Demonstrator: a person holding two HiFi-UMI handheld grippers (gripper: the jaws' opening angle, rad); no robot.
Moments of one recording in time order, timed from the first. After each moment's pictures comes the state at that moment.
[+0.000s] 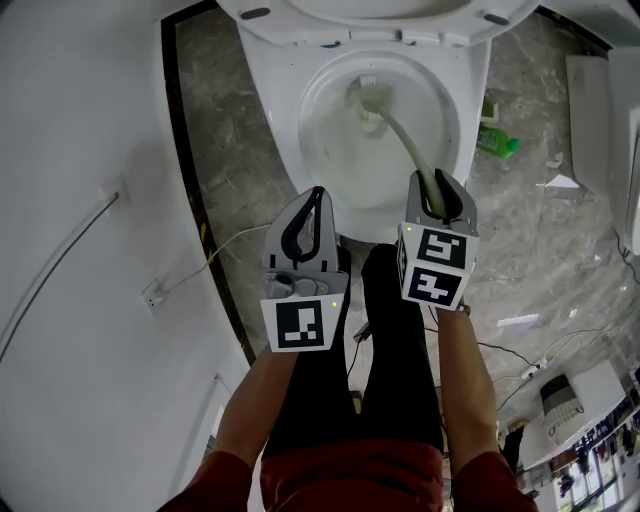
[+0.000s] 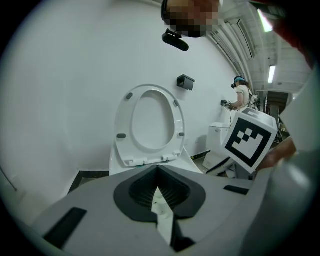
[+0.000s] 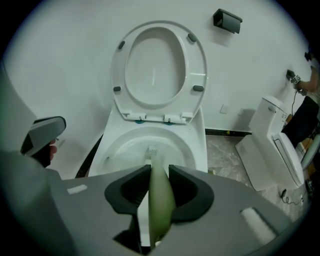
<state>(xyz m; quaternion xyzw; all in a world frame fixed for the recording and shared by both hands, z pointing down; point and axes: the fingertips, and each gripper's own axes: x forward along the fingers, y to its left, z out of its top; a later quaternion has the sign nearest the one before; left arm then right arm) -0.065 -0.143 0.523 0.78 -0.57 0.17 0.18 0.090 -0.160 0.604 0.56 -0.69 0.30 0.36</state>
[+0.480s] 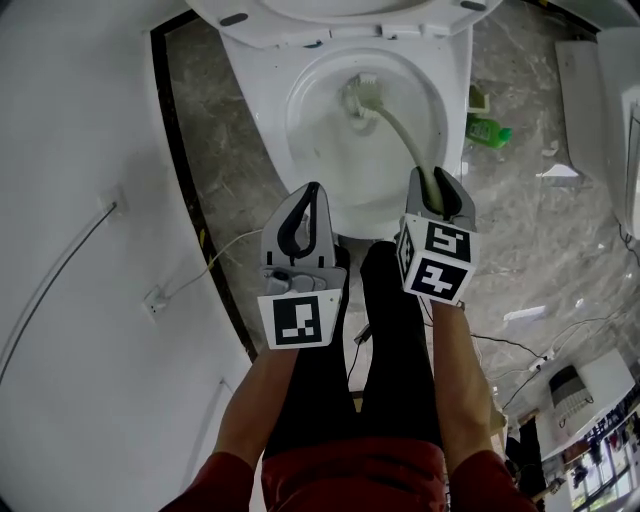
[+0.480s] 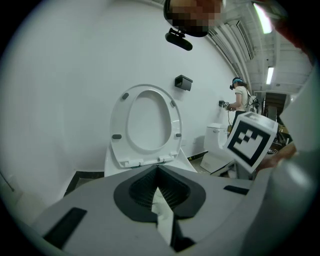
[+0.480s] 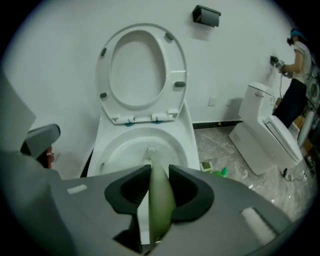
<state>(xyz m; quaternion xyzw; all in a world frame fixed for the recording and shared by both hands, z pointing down) -0.052 -0.146 0.519 0.79 -0.57 0.17 0.18 0.115 -0.151 0.606 0.60 -0.65 0.34 0.32</state>
